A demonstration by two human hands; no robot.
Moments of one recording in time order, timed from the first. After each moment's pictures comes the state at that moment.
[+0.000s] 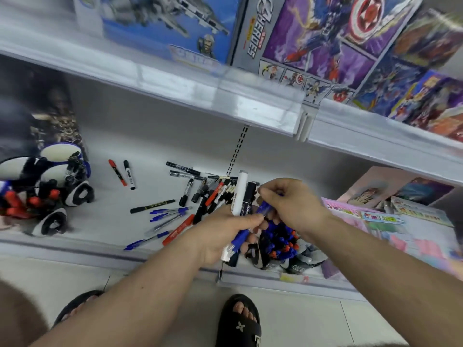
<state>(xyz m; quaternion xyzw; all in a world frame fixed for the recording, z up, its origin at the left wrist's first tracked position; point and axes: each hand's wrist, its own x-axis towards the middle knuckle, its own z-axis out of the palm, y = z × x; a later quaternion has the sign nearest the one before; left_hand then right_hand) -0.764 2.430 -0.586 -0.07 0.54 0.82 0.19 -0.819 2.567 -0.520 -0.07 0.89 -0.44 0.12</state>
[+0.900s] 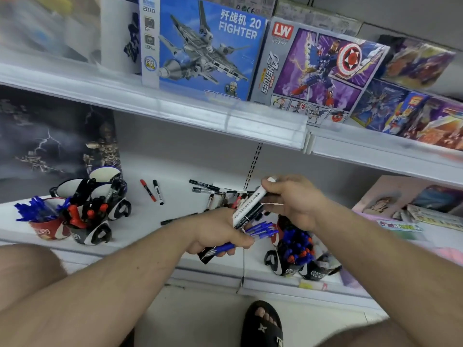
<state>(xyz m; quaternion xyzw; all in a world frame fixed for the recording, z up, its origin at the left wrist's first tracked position) -0.728 2.364 -0.552 0.03 0.76 0.60 0.25 -0.797 2.527 -0.491 -0.01 0.74 -0.64 0.21</state>
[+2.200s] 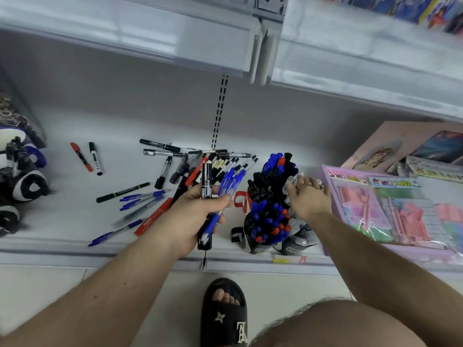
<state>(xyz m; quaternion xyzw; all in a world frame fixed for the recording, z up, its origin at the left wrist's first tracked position) -0.815 2.461 -0.640 -0.22 0.52 0.82 0.10 -0.964 2.715 -0.703 -0.01 1.00 0.00 0.05</state>
